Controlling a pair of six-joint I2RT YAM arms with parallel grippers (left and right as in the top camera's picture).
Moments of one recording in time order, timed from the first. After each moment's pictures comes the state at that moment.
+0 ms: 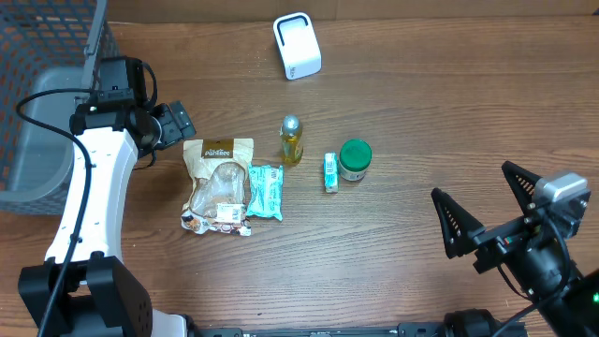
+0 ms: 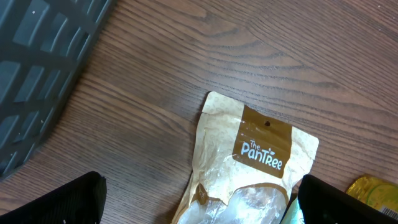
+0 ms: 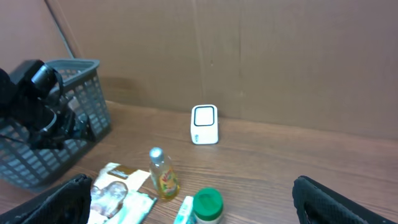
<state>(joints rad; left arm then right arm) 0.10 1.64 1.38 -0.91 -0.04 -0.39 0.11 0.54 1.16 -0.80 -0.30 0.08</state>
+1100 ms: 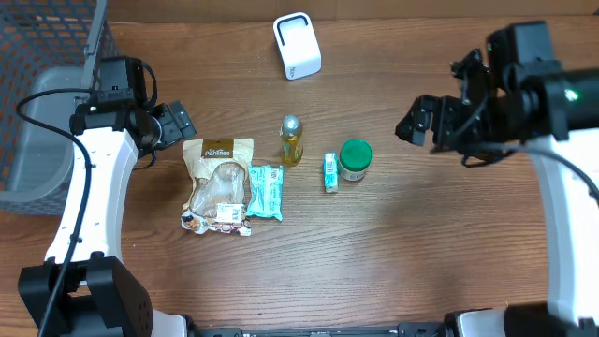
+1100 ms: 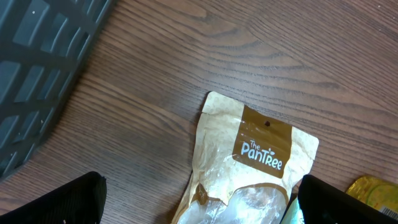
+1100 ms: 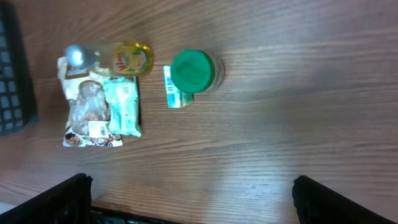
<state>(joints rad) 0.10 1.64 1.38 -0.91 -0.04 -0.39 0.11 1.58 1.88 -1.58 -0.29 0.27</state>
